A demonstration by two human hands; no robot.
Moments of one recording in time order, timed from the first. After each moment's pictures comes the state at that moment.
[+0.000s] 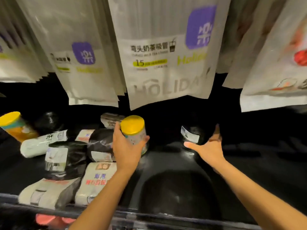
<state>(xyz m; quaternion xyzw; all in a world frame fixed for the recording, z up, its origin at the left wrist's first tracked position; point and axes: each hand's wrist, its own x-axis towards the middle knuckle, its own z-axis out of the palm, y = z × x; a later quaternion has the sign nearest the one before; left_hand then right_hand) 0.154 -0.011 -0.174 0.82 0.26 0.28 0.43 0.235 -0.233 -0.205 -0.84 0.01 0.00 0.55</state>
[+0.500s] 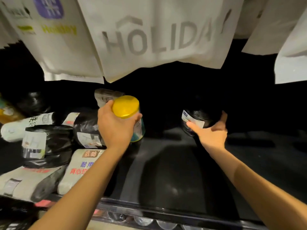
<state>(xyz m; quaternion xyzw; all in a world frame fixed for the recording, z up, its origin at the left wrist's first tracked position) 0.181 -0.002 -0.176 0.82 0.32 0.33 0.34 0.255 -0.221 -0.230 -0.79 0.08 -0.08 0.60</state>
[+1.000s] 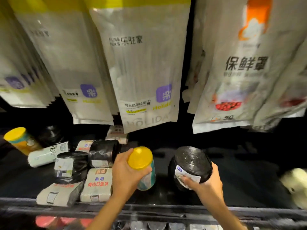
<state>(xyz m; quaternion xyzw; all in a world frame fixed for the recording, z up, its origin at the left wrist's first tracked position) 0.074 -0.064 -0.095 0.84 0.21 0.17 0.46 0.095 -0.293 -0.118 -0.79 0.09 0.02 0.60</state>
